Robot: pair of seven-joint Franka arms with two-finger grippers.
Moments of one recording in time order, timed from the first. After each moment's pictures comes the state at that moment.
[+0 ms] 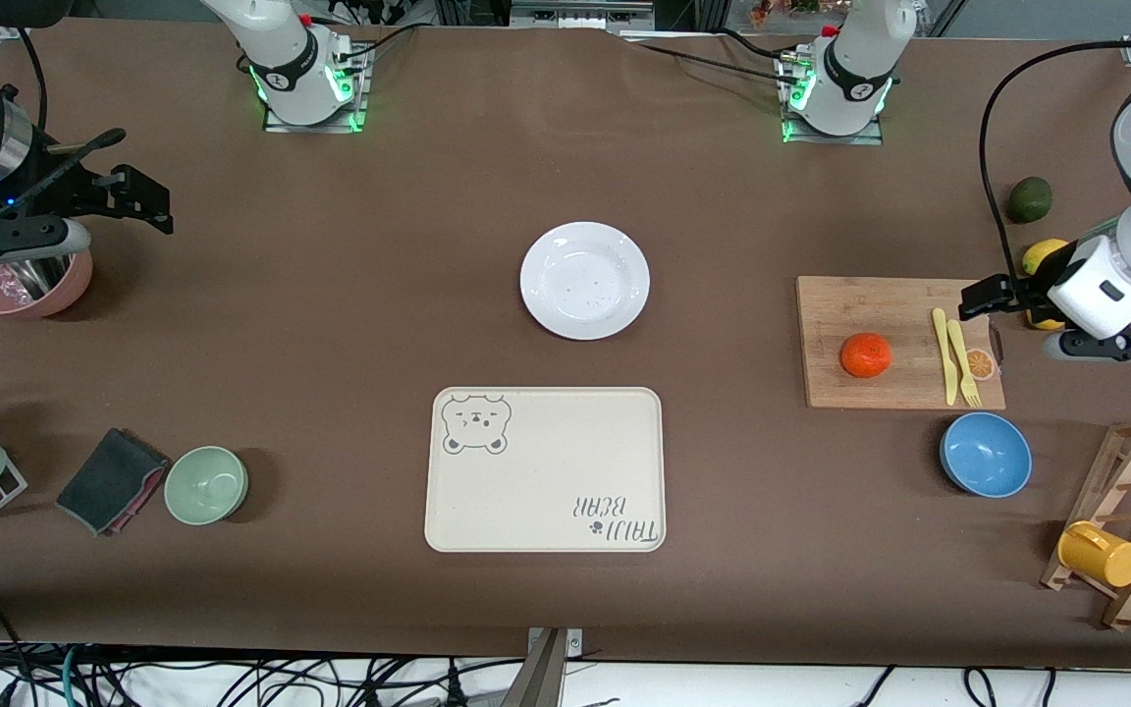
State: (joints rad) left arm 0.10 0.14 -0.04 -1.80 -0.02 1.81 0.05; right arm 0.00 -0.01 0.09 -1.66 0.00 1.58 -0.08
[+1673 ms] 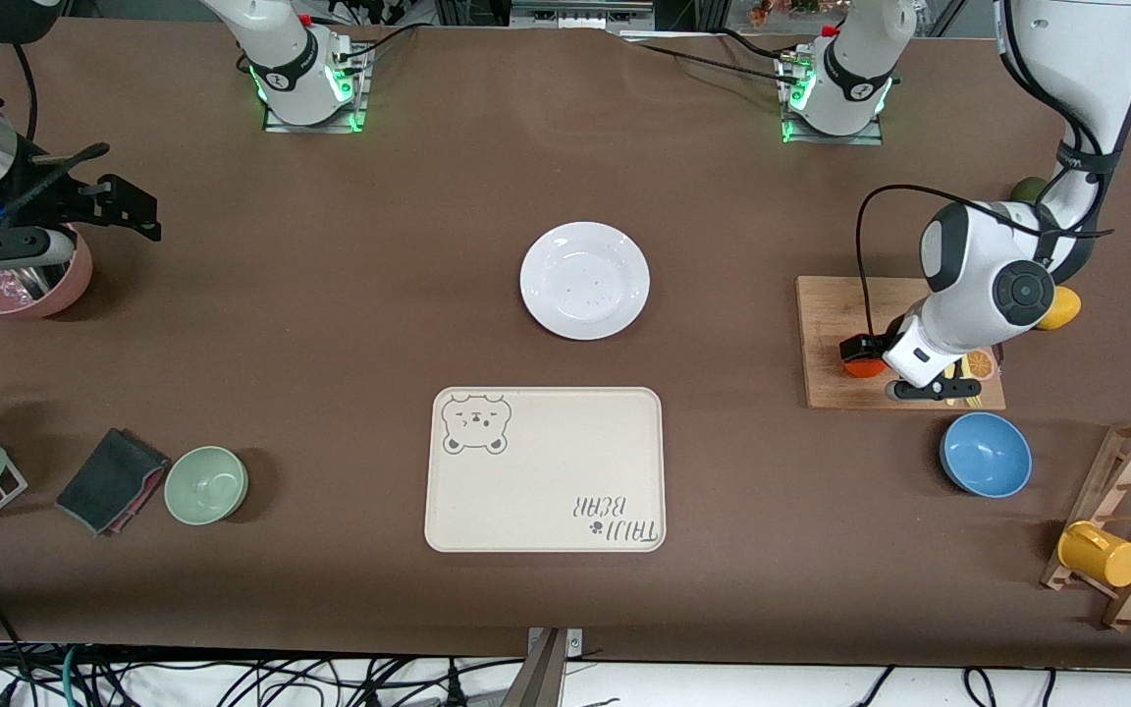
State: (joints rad) left arm 0.02 0.37 -0.05 -2.12 -0.02 2.39 -0.07; right arm -0.01 0.01 0.07 -1.66 -0.01 1.59 -0.08
